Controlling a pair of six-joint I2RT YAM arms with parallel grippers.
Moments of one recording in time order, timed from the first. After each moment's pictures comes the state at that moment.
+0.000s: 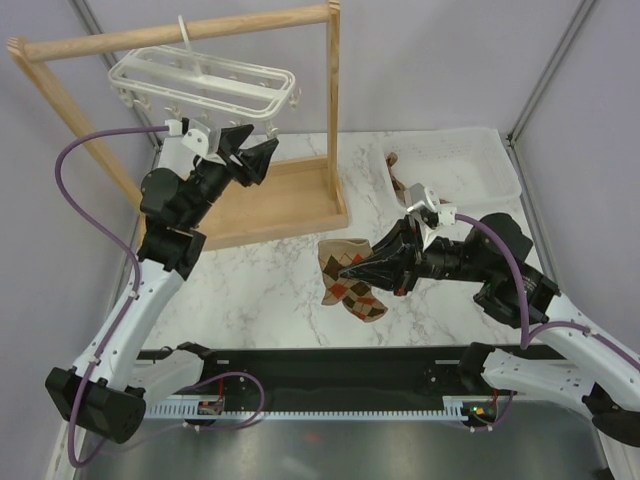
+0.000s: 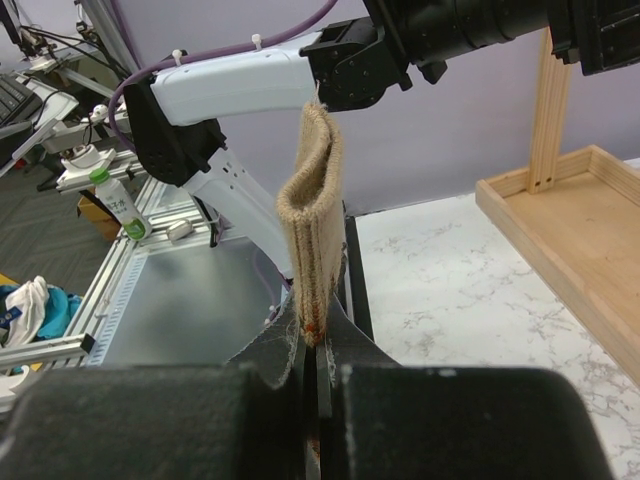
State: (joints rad) left arm -0.33 1.04 1.09 0.30 0.30 -0.08; right arm 0.92 0.87 1.11 -0.08 -0.59 0.33
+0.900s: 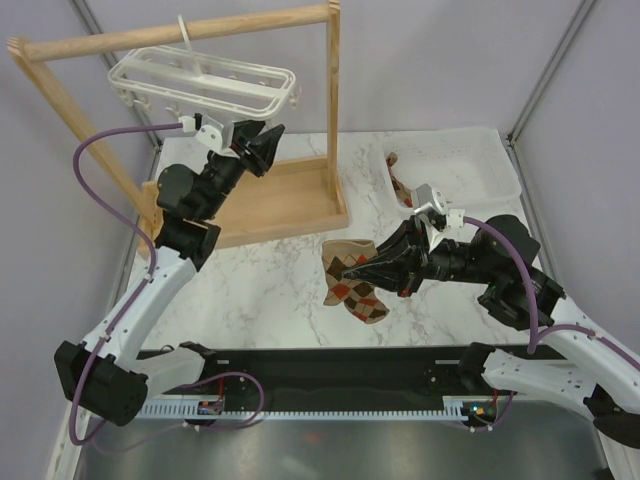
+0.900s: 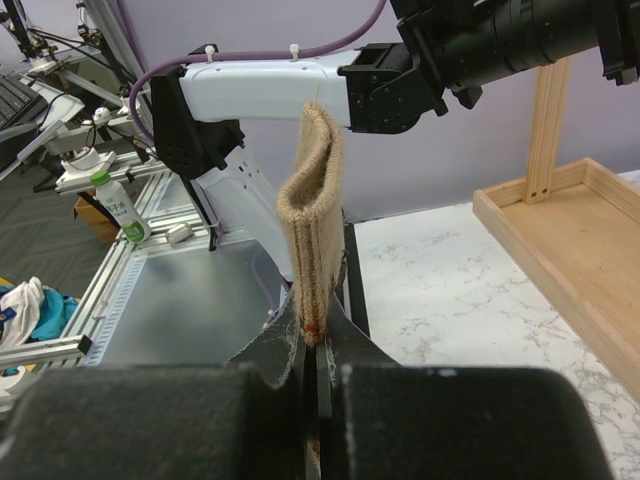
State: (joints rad) left arm -0.39 1.14 1.09 0.46 0.24 -0.05; right arm 0.92 0.85 1.12 -0.08 -0.59 0.32
